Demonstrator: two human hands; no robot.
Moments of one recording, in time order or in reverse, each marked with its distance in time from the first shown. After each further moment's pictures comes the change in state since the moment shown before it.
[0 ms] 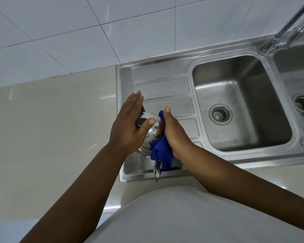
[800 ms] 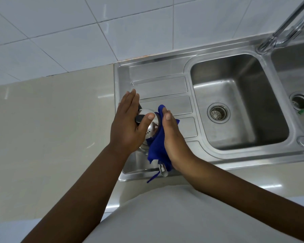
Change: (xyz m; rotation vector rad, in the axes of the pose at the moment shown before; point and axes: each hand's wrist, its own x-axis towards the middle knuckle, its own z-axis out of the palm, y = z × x) left_hand 0.000 0.008 0.007 -0.039 0.088 -0.076; right_hand -0.012 0.025 0.005 0.066 -0.016 -0.083
